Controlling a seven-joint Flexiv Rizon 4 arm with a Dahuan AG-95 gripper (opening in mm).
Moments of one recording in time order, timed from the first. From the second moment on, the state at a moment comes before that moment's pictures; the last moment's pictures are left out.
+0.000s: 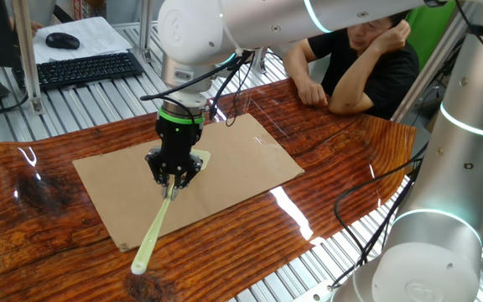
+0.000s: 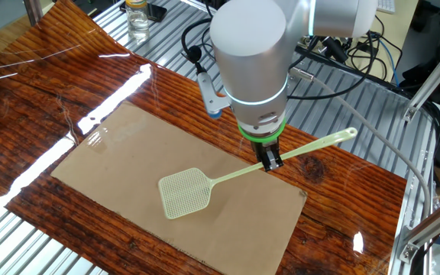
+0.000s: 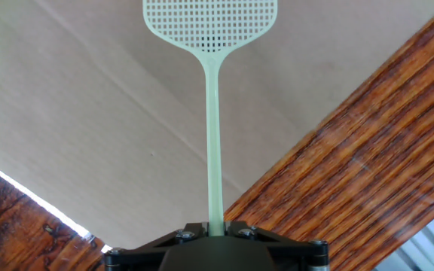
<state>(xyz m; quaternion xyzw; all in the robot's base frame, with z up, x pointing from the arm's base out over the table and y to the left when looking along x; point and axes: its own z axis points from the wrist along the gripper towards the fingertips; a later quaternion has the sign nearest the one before) 0.427 0.170 0.096 -0.36 -0.92 -0.03 0.16</state>
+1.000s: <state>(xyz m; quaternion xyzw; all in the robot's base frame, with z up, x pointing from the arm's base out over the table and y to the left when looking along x) 0.414 0.171 0.097 -0.38 -0.91 -0.04 0.16</state>
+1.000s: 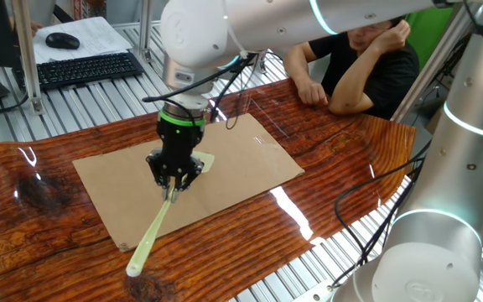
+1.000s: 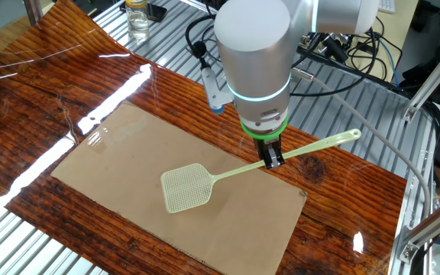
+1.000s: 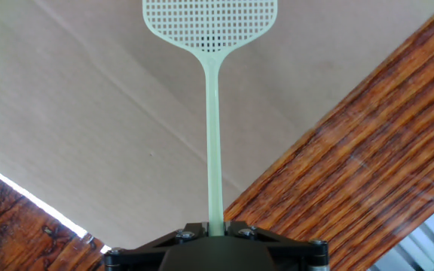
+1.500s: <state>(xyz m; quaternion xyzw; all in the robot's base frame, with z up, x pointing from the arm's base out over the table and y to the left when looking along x) 0.416 0.171 0.097 -0.37 -0.91 -0.05 0.16</state>
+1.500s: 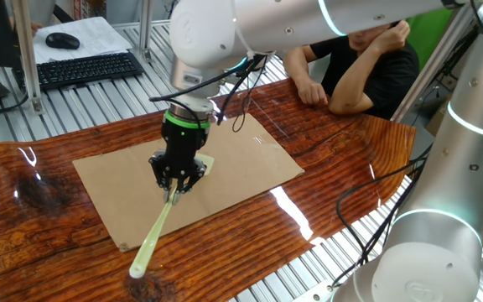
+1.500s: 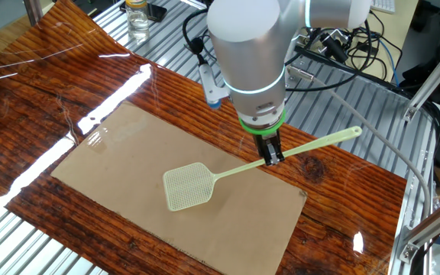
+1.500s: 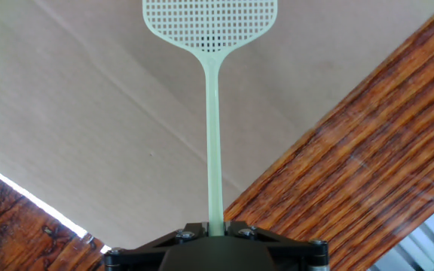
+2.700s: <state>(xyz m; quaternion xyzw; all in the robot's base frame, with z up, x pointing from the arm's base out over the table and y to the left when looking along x) 0.432 0.163 0.091 -0.38 -0.91 -0.03 0.14</state>
